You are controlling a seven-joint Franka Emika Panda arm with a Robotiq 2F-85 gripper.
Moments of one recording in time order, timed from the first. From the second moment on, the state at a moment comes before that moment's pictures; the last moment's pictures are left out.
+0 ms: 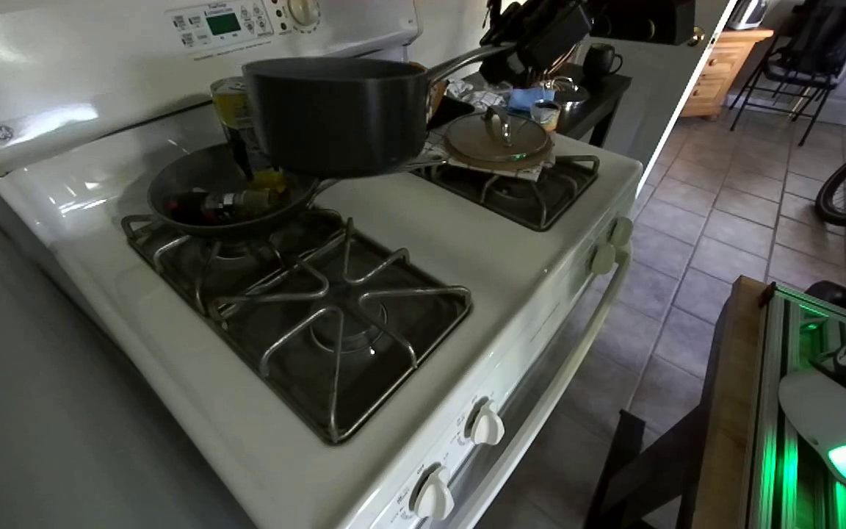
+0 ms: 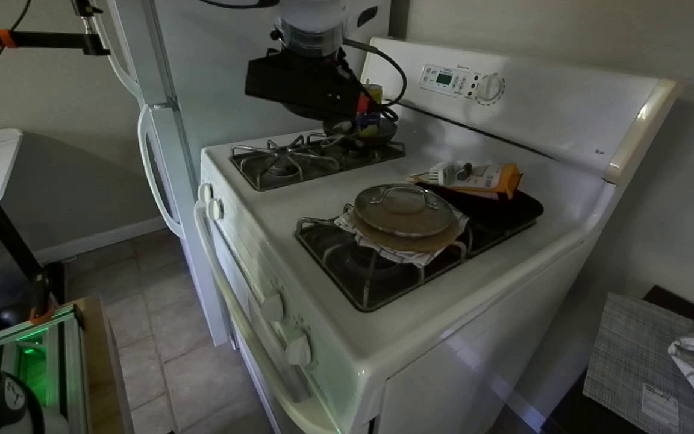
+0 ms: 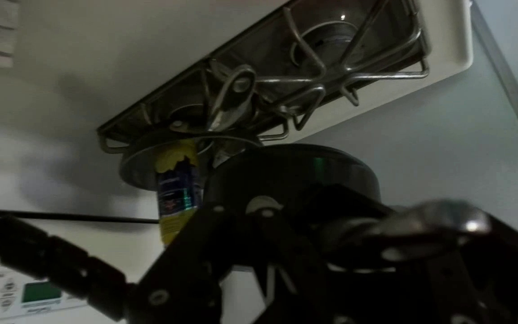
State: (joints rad) arm 0.01 -0.35 -0.02 -2.43 1.05 2.27 -1.47
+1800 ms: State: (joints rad) arm -0.01 -0.11 0.07 -2.32 0.97 2.81 -0.98
